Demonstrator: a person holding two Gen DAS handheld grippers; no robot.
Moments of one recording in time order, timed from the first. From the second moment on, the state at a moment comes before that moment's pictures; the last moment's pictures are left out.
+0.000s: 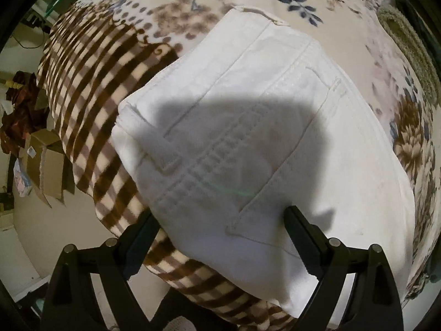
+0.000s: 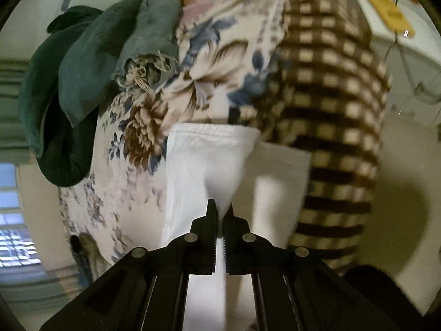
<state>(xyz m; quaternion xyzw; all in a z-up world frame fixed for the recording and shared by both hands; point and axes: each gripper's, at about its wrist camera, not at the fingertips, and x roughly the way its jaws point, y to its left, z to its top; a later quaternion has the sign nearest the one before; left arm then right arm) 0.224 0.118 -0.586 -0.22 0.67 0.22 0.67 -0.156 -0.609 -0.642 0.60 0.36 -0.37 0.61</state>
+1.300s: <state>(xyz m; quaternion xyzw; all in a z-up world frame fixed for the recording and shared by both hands) 0.164 -0.010 -0.599 -0.09 0.71 0.13 0.68 -0.136 -0.431 -0.719 0.59 0.51 -0.31 0.54</state>
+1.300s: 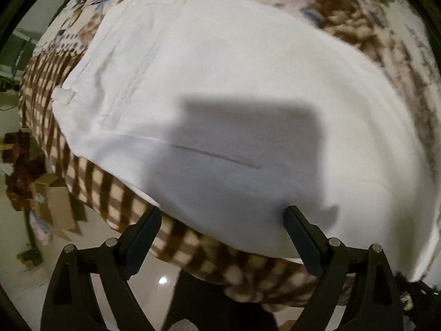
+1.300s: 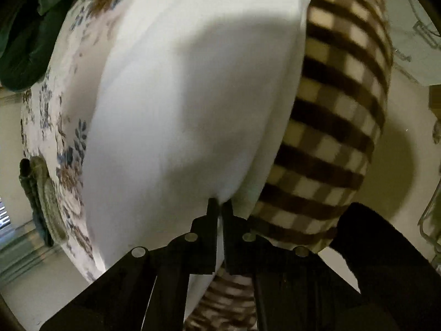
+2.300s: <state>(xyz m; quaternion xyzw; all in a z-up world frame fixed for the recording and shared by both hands) 0.246 -0.202 -0.572 0.10 0.67 -0.08 0.73 -0.026 -0.689 -0.683 0.35 0.58 -0.31 0.66</state>
